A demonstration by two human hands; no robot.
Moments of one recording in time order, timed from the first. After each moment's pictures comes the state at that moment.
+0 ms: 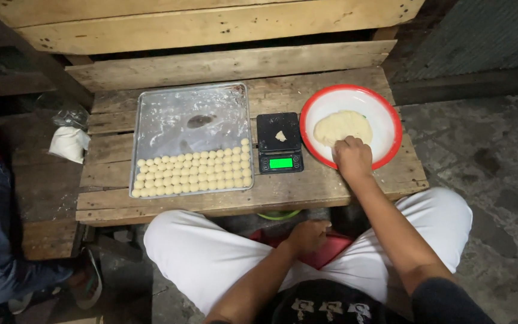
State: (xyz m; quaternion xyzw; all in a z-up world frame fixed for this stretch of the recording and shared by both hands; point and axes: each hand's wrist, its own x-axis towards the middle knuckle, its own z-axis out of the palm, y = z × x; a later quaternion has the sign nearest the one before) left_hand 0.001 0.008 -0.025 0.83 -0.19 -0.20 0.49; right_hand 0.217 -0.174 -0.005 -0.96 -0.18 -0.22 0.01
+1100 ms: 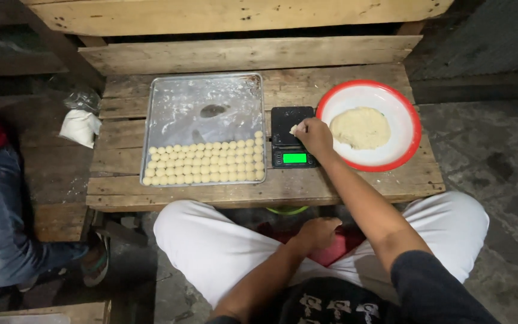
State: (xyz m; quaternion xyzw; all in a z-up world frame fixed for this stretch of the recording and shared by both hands) left_hand 0.004 0.007 -0.022 0.85 -0.21 -0.23 0.43; right_hand 0.254 -0.014 0.035 -0.94 -0.08 0.02 0.32
